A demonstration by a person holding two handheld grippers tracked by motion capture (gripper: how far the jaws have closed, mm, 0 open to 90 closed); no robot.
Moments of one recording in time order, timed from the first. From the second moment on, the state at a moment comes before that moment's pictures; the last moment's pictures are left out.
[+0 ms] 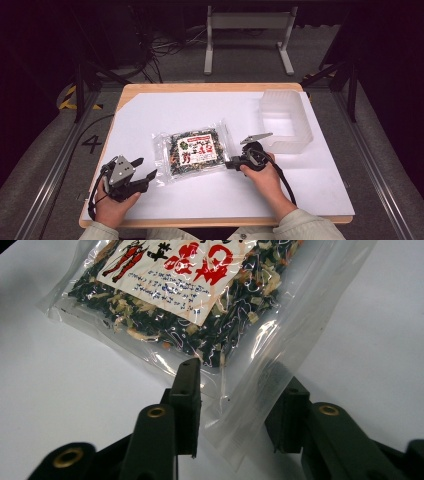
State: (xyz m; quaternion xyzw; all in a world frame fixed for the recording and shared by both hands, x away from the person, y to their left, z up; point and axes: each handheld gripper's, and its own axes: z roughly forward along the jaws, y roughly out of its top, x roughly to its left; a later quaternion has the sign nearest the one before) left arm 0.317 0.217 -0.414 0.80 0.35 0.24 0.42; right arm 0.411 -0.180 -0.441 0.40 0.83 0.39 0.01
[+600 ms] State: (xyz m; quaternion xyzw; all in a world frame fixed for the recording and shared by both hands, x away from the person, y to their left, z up) left arm 0.316 0.217 -0.414 0.80 0.35 0.25 0.42; right arm 0.408 -0.182 -0.436 0.43 0.80 0.43 0.01
